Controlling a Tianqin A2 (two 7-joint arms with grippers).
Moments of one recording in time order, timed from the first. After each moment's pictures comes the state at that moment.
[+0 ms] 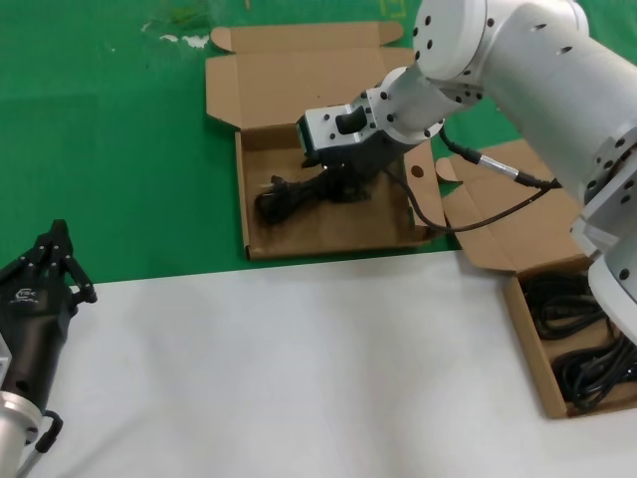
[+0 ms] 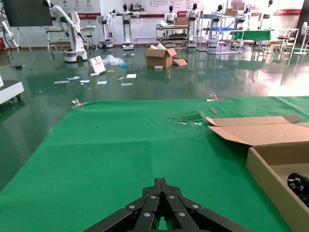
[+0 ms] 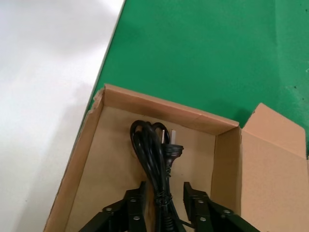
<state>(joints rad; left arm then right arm) 0.00 -0.30 1.60 -1.60 -1.80 0.00 0.00 1.46 0.00 -2.59 0.23 1.30 -0.92 -0.24</state>
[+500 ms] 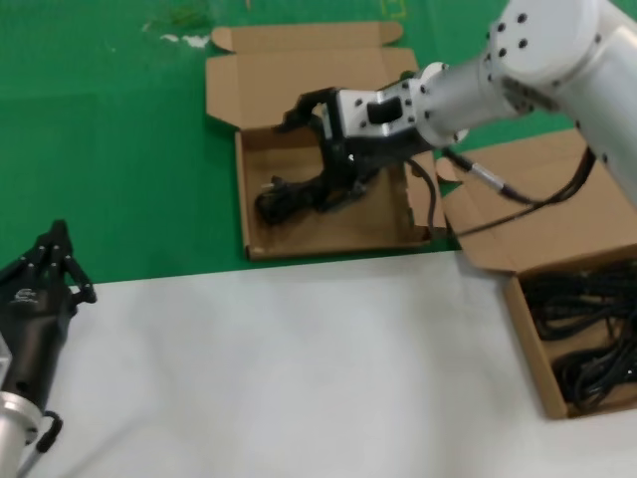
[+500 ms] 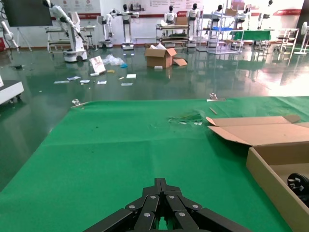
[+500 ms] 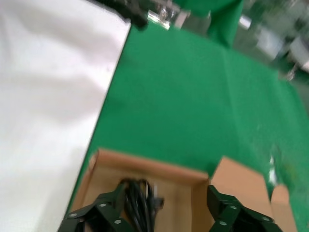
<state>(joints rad) 0.00 -0.30 1.60 -1.60 -1.80 0.00 0.00 1.31 0.23 -2.39 0.64 1.39 -1.00 -0.24</state>
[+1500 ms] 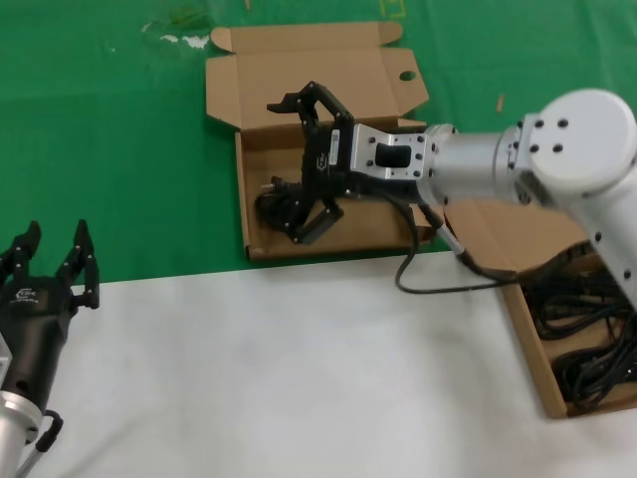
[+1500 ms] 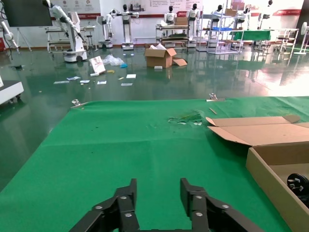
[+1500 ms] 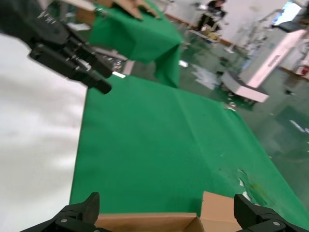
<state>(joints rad) 0.00 -0.30 1.60 -1.60 -1.80 0.00 0.00 0.98 0.32 -2.18 0.99 1.52 -0.83 -0.23</state>
